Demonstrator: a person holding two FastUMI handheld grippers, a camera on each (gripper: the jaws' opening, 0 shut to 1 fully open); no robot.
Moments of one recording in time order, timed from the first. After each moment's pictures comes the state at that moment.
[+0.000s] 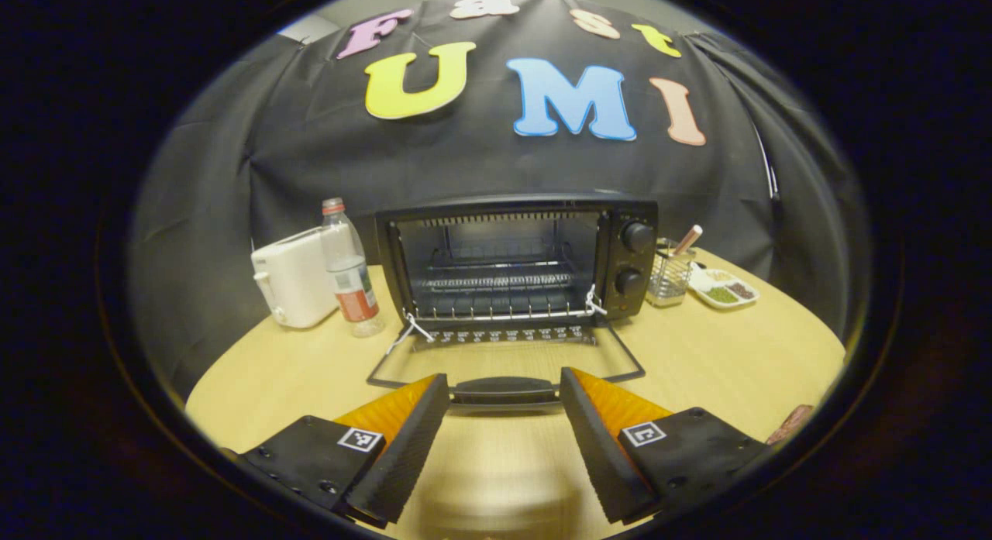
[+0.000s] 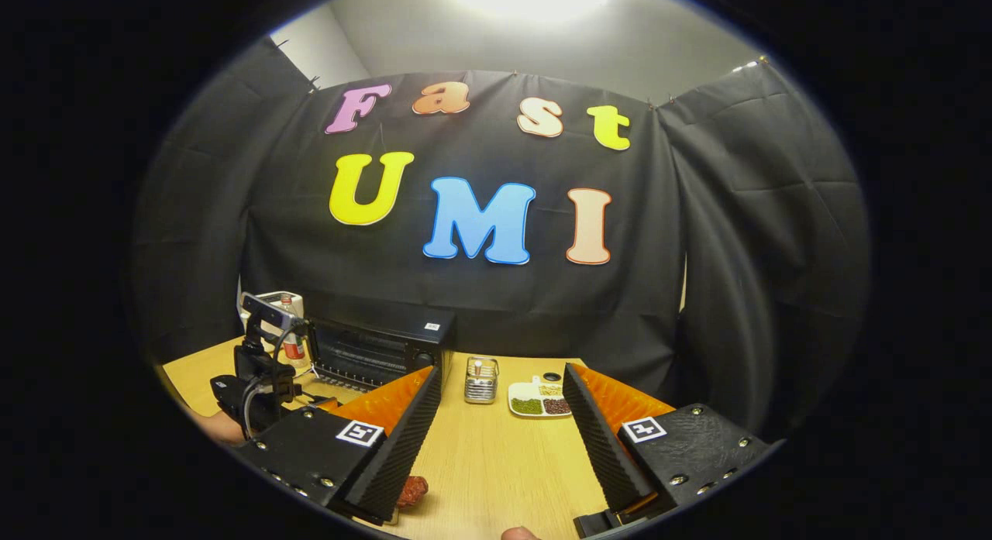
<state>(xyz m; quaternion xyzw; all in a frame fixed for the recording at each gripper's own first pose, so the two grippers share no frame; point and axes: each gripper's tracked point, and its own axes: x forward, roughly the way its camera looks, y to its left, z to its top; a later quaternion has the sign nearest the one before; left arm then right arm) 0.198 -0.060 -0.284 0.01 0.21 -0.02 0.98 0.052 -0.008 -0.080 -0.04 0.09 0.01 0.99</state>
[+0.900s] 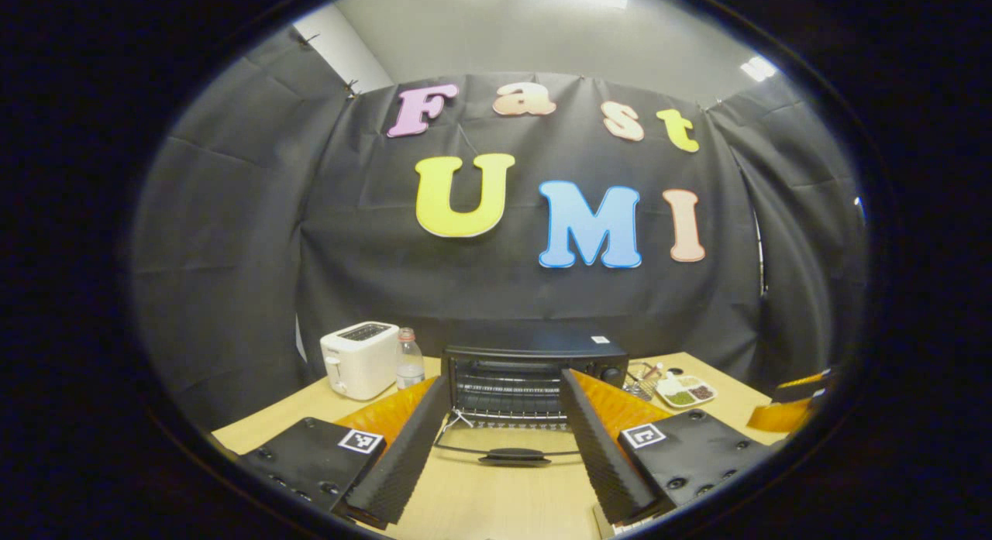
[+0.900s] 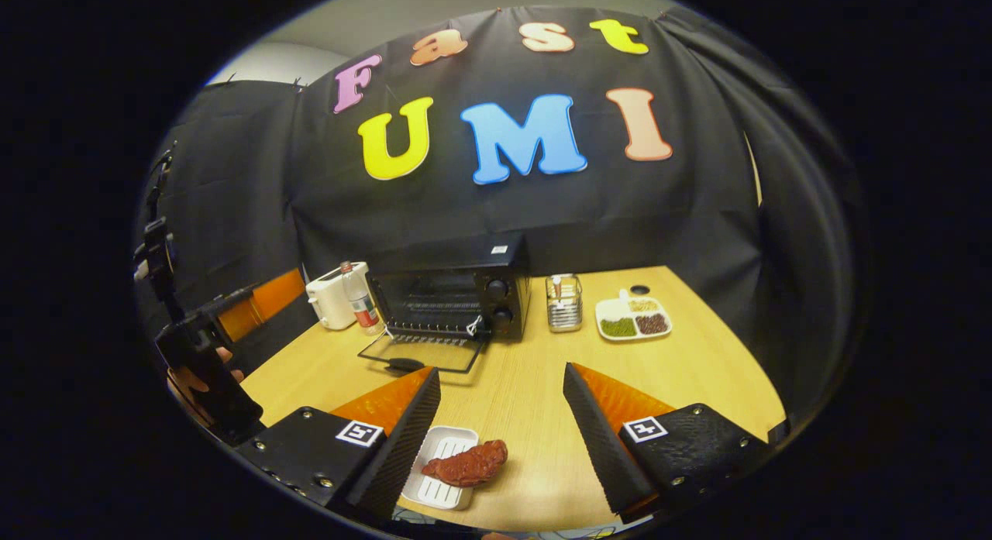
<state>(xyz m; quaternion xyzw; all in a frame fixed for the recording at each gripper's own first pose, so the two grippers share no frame) 0.117 -0.023 -0.088 -0.04 0.05 0.01 1.00 0.051 0.043 -0.187 0.08 0.27 0.13 0.95</state>
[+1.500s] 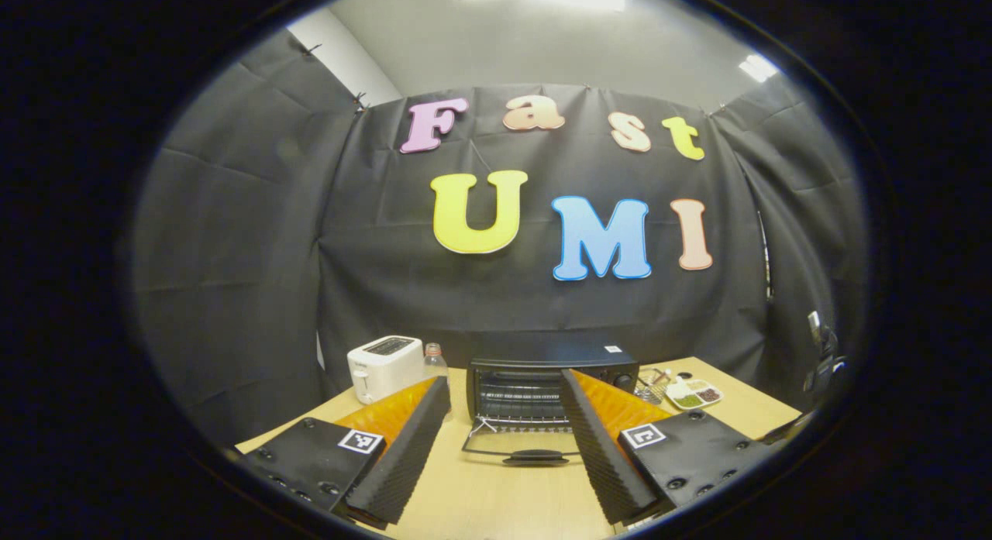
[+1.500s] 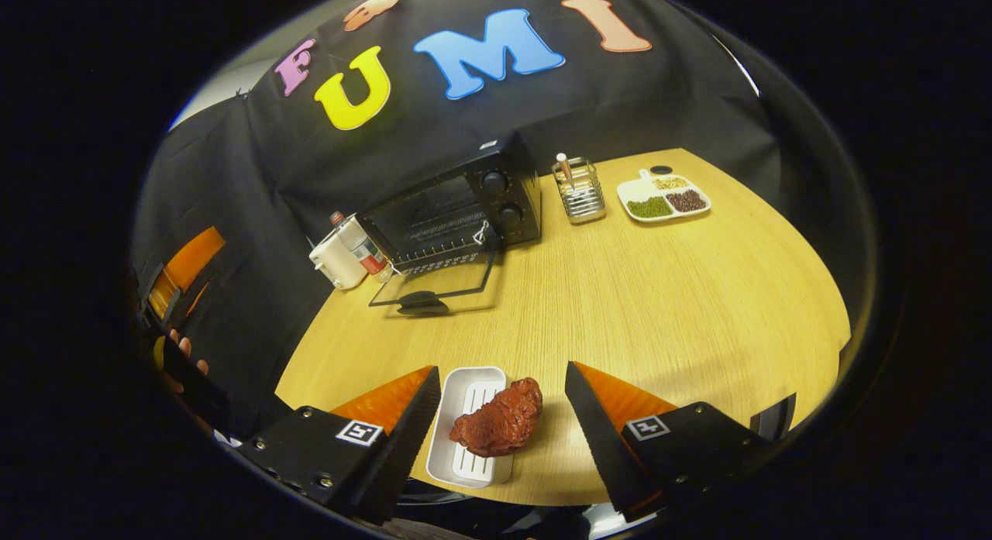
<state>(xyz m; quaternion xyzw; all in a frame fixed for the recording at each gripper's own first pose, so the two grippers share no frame) 0.090 0.009 -0.069 -0.03 0.04 0.04 1.00 0.031 0.069 -0.272 0.18 0.41 0.15 0.88</state>
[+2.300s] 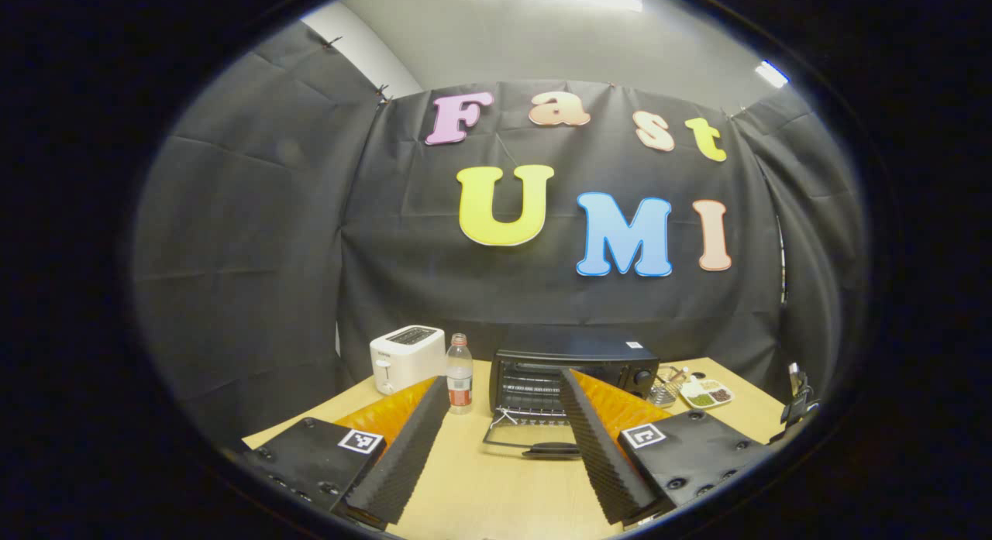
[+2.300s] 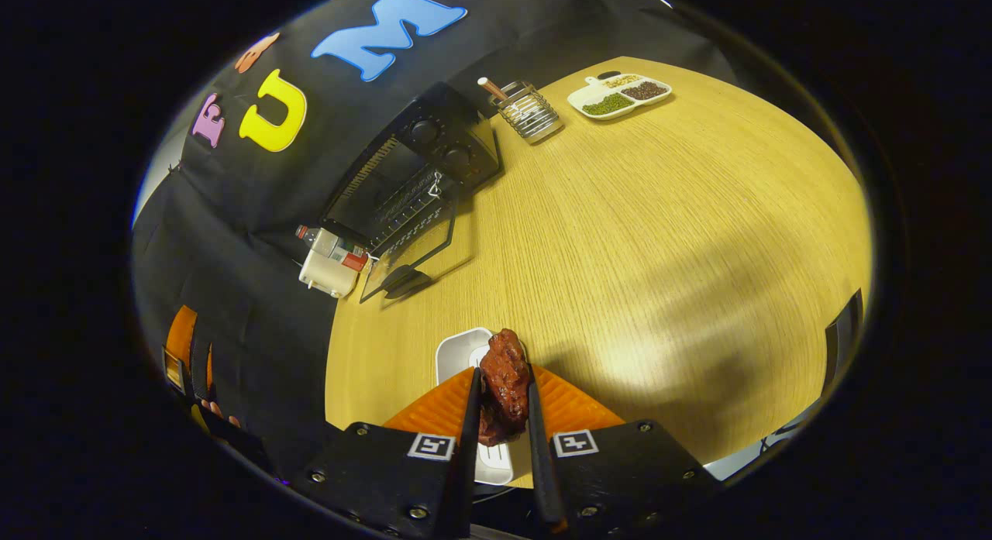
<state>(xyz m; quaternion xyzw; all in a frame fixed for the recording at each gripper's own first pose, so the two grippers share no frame) 0.081 0.042 -0.083 -0.05 0.05 0.07 1.00 0.014 0.087 -0.314 0.31 0.49 0.12 0.80</state>
